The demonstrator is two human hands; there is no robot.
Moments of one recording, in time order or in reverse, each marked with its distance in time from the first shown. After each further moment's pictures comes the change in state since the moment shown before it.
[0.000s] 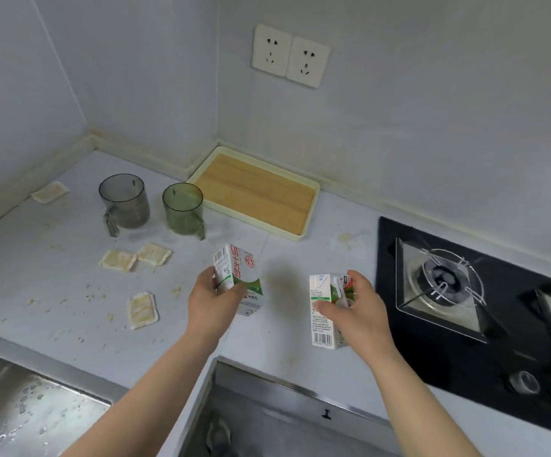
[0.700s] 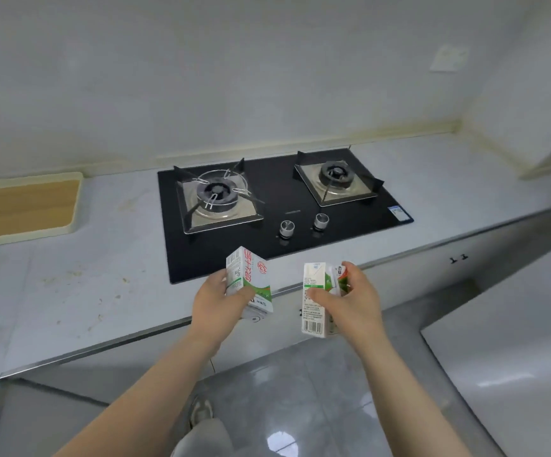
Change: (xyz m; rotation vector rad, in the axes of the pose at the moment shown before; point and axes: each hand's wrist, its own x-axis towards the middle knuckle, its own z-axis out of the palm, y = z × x) left_hand -0.286 -0.063 0.259 0.287 -0.654 0.122; right_hand -0.231 0.242 -0.251 0.279 0.581 0.279
